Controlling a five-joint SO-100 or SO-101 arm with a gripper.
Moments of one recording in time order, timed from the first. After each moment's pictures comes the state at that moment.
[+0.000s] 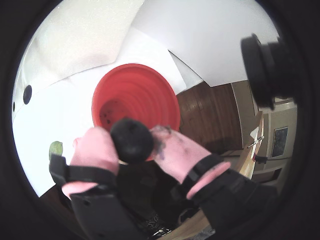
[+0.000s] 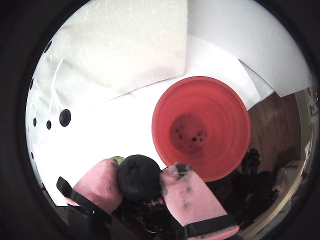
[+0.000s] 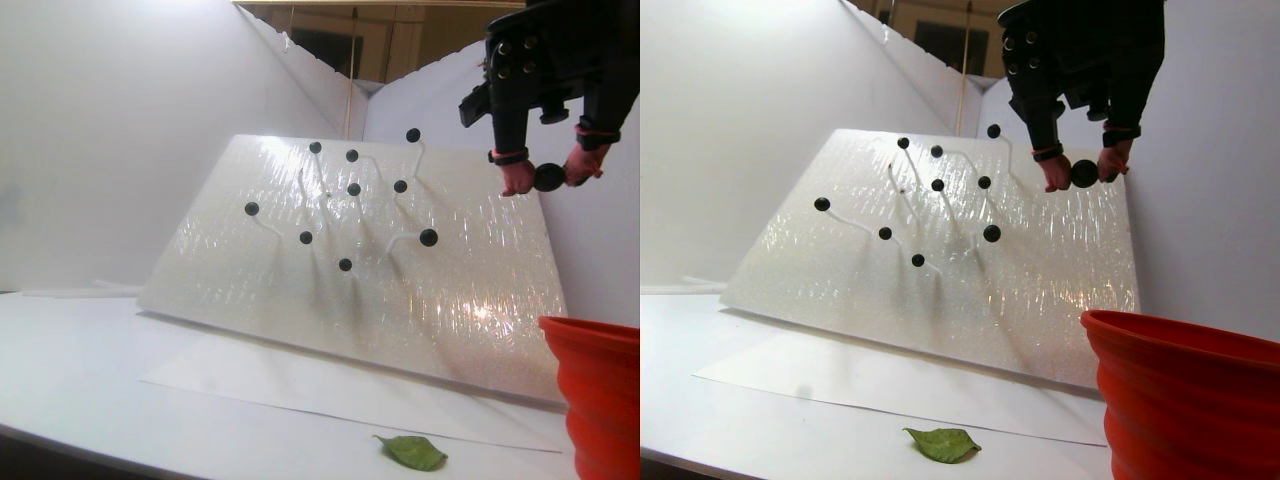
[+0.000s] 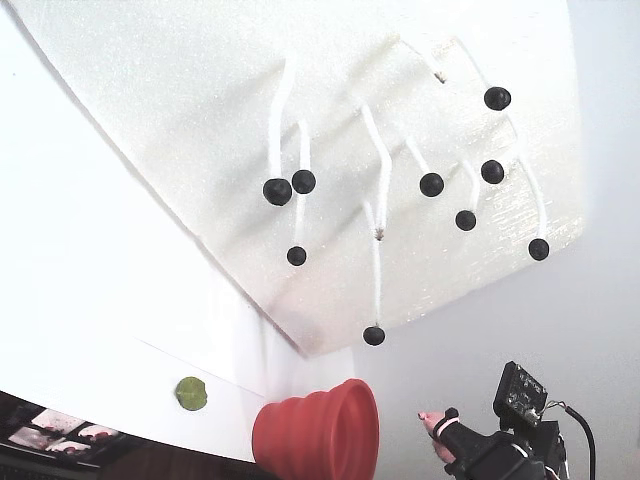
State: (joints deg) arm 40.0 104.9 131.1 11.4 -98.7
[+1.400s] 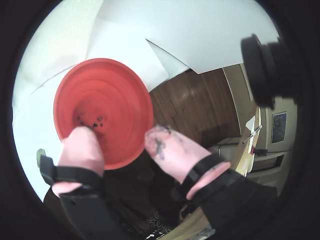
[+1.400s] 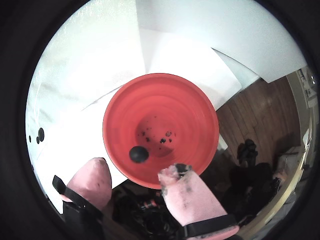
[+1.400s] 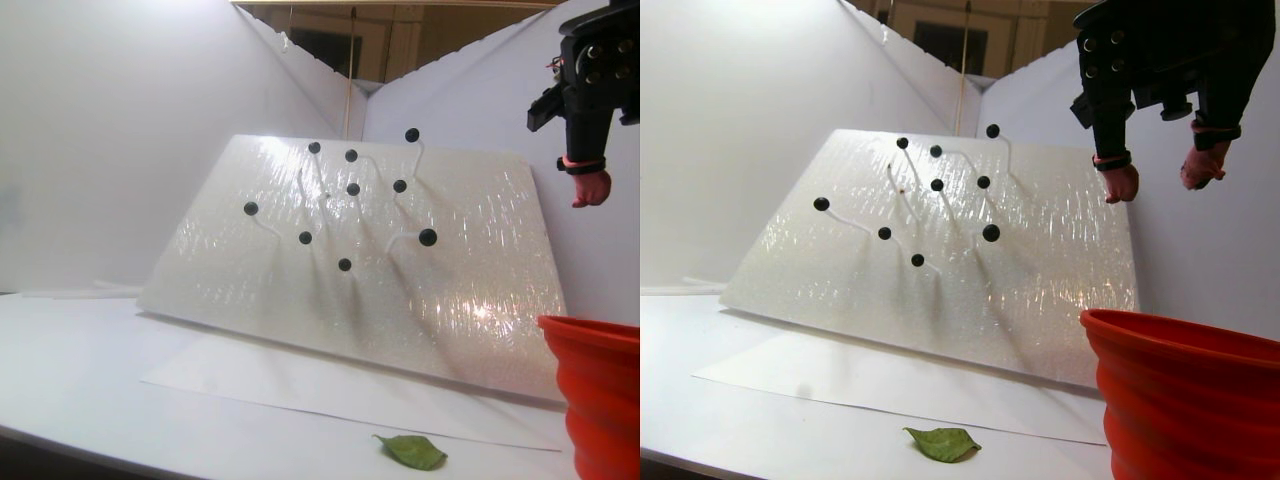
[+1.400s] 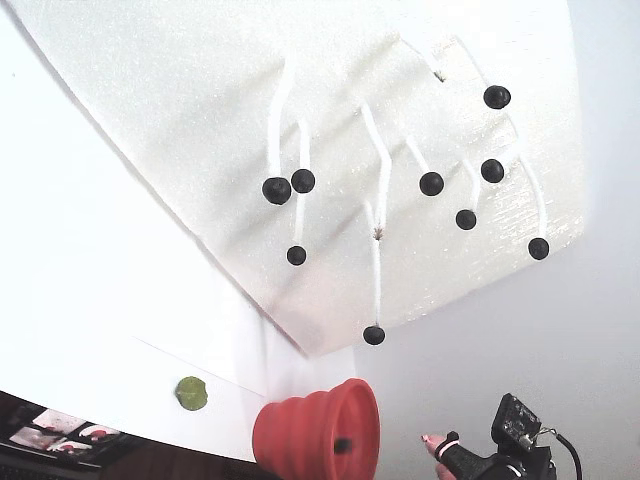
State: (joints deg) arm 48.2 98.3 127.4 8.4 -101.9
